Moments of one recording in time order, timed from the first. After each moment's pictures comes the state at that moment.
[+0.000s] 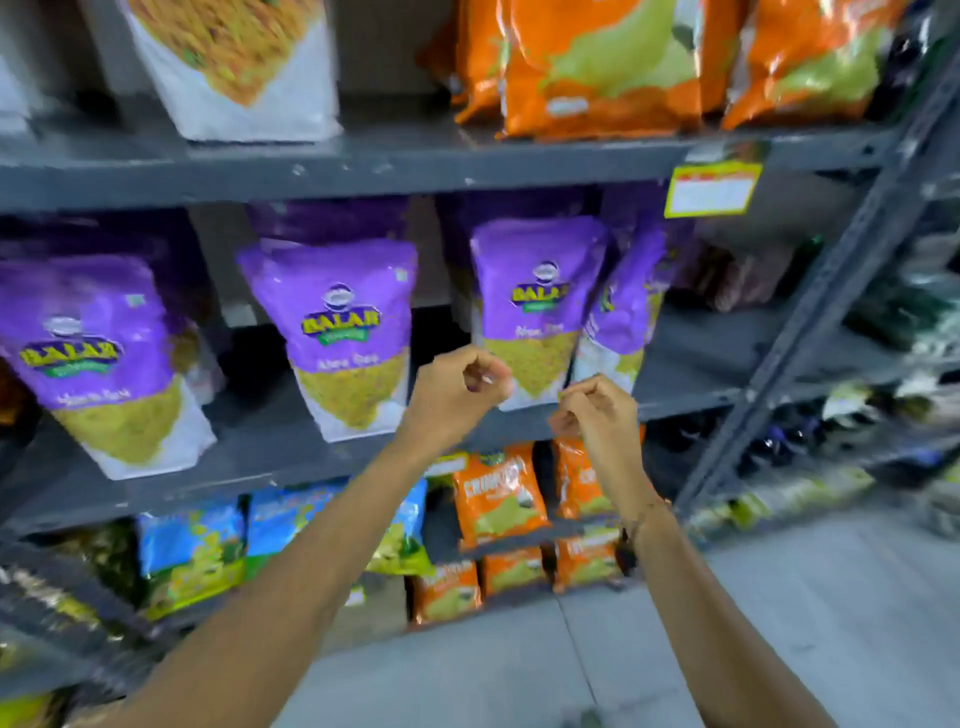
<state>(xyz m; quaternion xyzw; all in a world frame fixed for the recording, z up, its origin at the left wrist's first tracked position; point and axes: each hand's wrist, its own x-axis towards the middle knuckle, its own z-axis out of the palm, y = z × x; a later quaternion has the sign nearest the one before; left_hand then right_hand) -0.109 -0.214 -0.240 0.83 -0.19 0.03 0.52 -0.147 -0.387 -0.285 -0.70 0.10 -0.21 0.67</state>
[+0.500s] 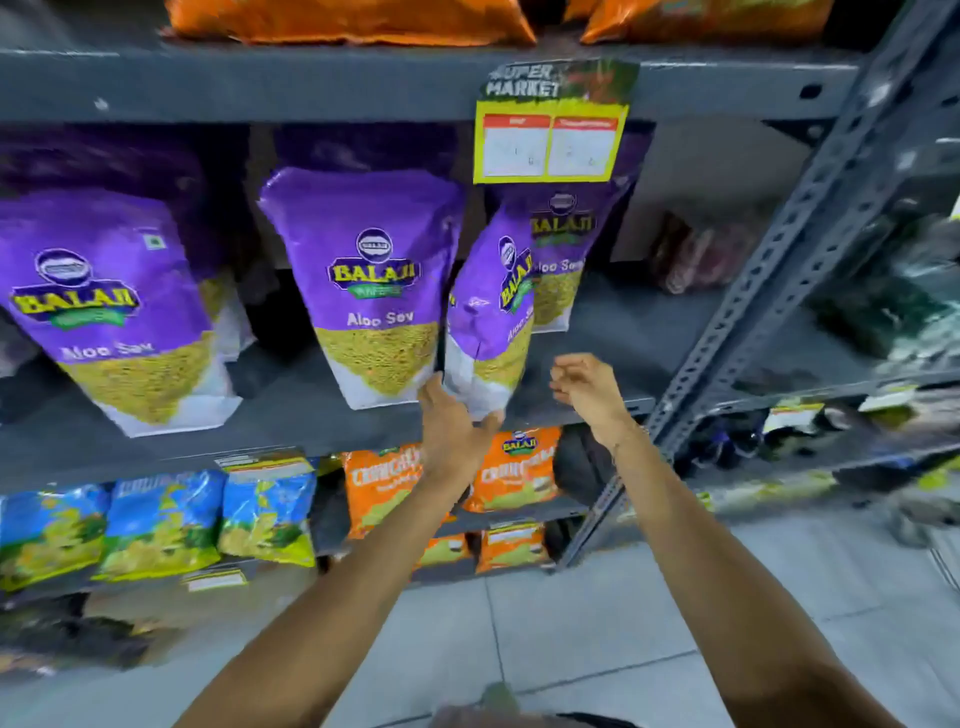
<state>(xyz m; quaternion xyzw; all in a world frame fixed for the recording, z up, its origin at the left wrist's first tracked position) -0.066 -0.454 -0.350 0.86 0.00 0.05 0.50 -0.015 -0.642 -0.371 -0.77 0.15 -0.05 0.62</state>
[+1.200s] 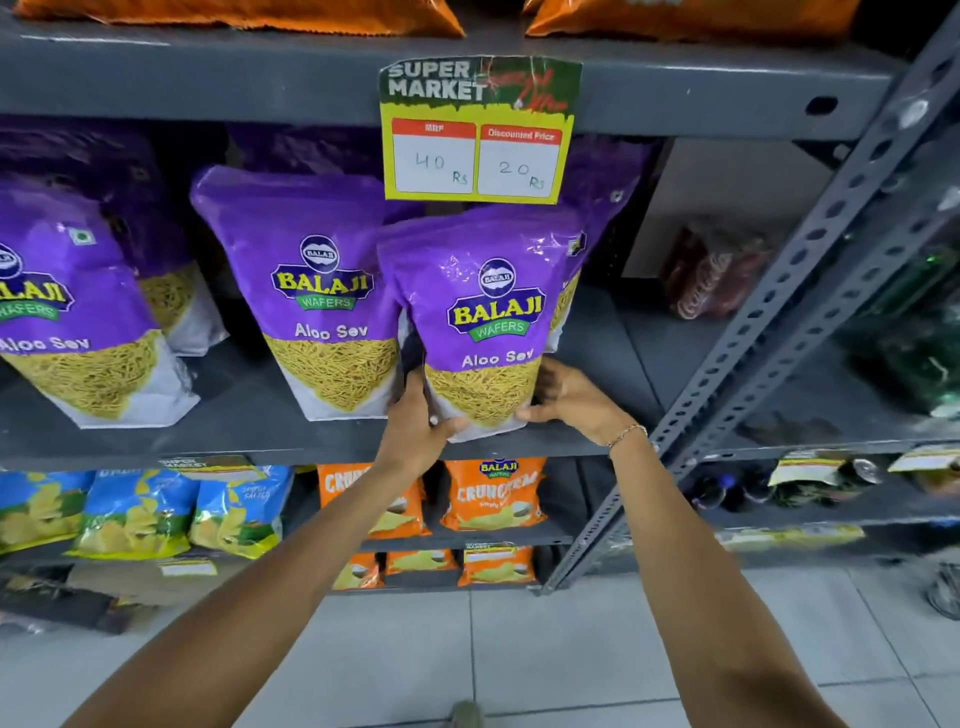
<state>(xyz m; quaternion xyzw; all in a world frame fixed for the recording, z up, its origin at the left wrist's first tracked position) -0.010 -0.468 -0.372 0.87 -0.03 0.04 0.49 0.034 -0.691 -0.362 -0.76 -0.08 0.20 0.61</state>
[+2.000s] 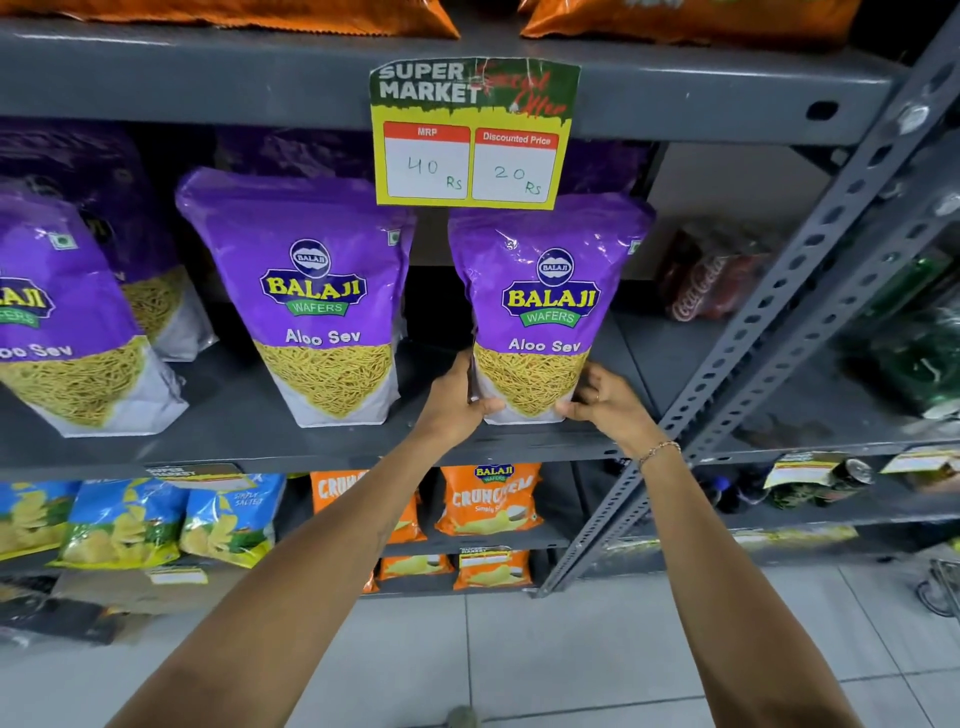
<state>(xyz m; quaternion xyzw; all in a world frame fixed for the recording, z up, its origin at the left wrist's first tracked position) 0.035 -0.507 -0.376 0.85 -0.07 -0.03 0.52 0.031 -0.732 -0.372 -0.76 0.02 0.10 0.64</state>
